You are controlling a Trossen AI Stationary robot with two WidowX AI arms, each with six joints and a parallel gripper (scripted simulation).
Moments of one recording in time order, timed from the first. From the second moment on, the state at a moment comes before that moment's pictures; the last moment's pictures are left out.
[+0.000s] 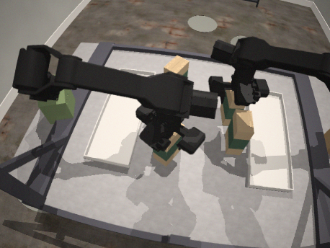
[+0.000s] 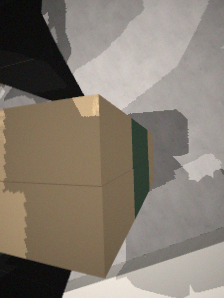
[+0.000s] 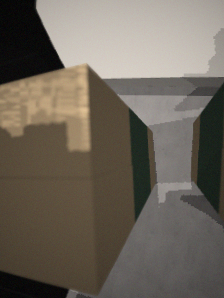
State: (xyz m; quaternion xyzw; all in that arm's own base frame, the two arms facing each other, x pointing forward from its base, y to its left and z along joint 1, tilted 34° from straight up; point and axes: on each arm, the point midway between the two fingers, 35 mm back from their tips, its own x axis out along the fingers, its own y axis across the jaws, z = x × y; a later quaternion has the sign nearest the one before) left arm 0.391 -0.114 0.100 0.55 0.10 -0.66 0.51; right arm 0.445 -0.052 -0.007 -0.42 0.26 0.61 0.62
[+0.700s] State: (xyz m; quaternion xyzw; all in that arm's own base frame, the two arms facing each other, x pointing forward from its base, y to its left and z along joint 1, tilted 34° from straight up) left arm 0.390 -0.116 0.095 0.55 0.10 -0.66 0.50; right arm 0.444 -0.051 -0.008 -0.41 0.26 0.61 0.62
